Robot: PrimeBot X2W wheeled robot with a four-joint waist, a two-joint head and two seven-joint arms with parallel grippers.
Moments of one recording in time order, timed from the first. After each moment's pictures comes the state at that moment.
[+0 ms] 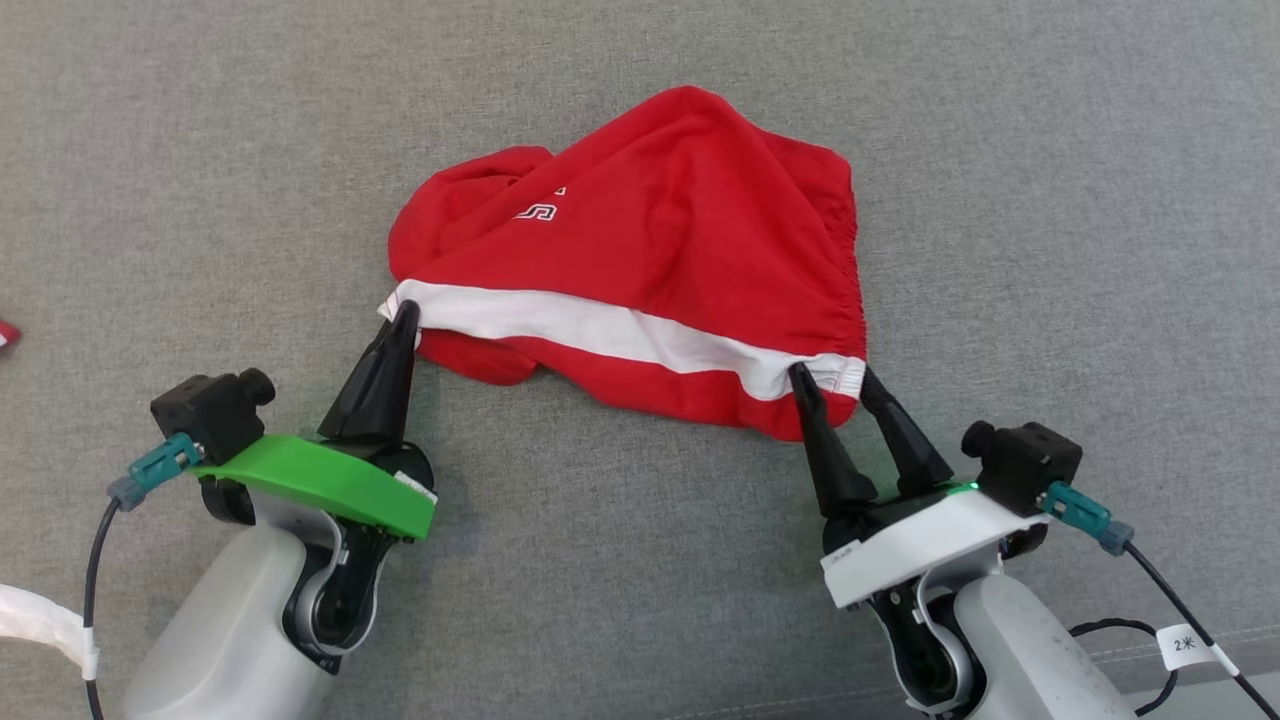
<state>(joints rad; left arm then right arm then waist) -0.44 0.32 -0.52 0.36 -0.99 -0.13 -0.26 -0.23 -0.05 0.34 0.24 0.55 0.13 -0.26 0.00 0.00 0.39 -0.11</state>
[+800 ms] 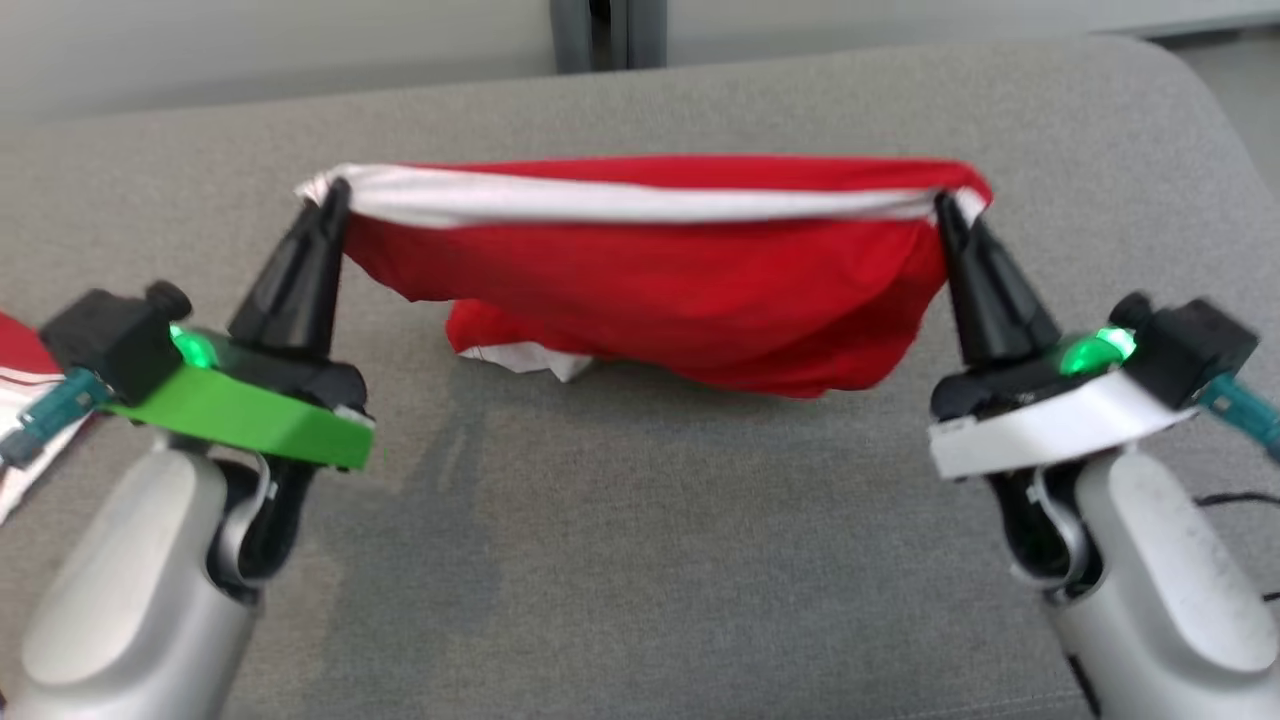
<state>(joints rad) -0.50 0.39 -0.42 0.18 -0.75 -0.13 -0.26 -0.35 -0.18 0.24 0.07 0.49 0.13 -0.26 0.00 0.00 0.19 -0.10</state>
